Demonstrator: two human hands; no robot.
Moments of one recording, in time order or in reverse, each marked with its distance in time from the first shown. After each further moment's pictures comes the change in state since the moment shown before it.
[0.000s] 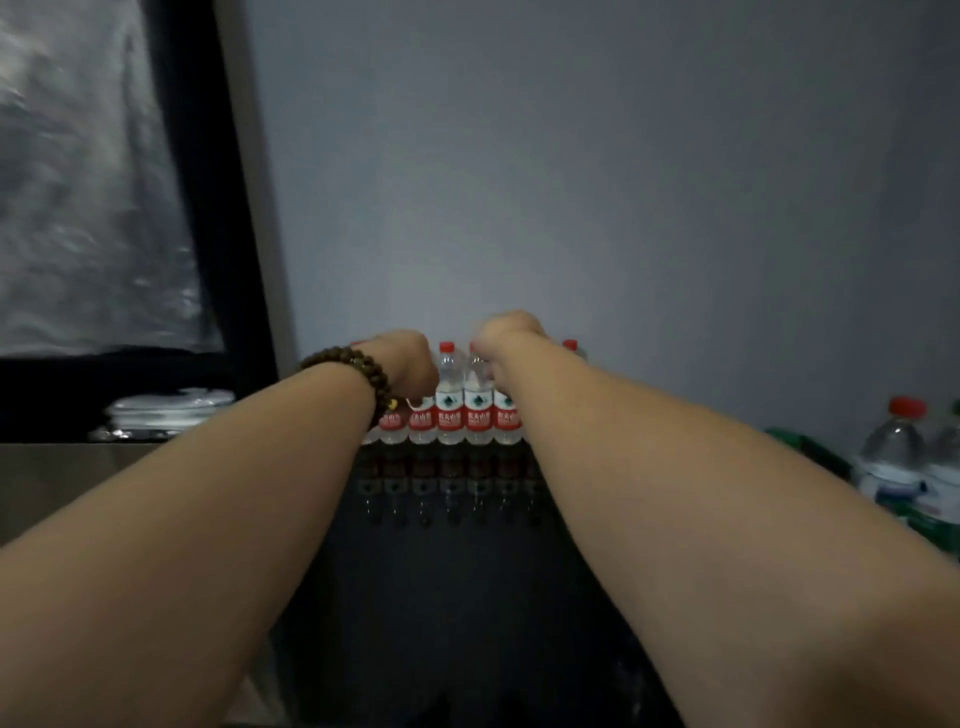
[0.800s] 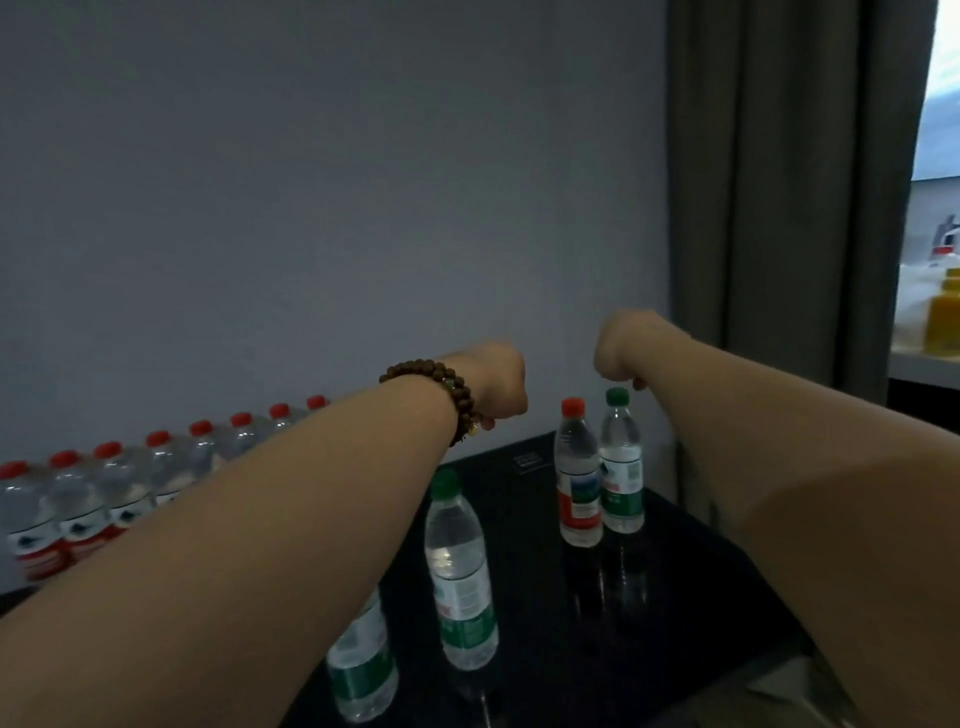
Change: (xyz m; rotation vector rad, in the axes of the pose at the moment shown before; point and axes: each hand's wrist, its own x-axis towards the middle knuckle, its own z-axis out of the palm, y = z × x) left_hand -0.013 0.418 0.068 0.137 -0.125 0.663; right_hand -0.028 0.139 -0.435 -0.973 0.472 0.305
